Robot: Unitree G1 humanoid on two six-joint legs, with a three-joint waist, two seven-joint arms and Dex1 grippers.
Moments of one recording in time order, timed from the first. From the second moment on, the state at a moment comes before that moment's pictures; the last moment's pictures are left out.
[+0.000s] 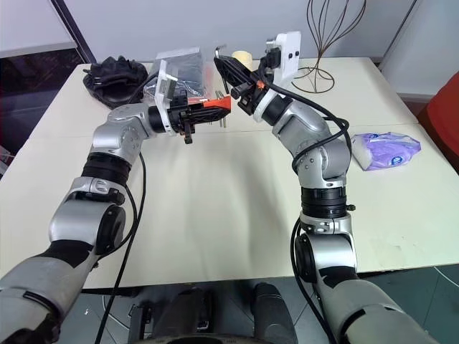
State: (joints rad) left arm -1.13 0.31 0.04 0.78 -0.37 0.25 -1.31; right arm -0.89 -0.17 -0.13 0.02 0.57 0.58 0.51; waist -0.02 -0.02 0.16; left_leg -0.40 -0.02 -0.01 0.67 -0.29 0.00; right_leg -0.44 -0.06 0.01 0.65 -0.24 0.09
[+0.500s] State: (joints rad) left arm -1.11 0.32 0.03 0.74 -0.38 0.27 -1.32; right arm -0.89 -0.17 -0.13 0.03 0.57 0.56 0.52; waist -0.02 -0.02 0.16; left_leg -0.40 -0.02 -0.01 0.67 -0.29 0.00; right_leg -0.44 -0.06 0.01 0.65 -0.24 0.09
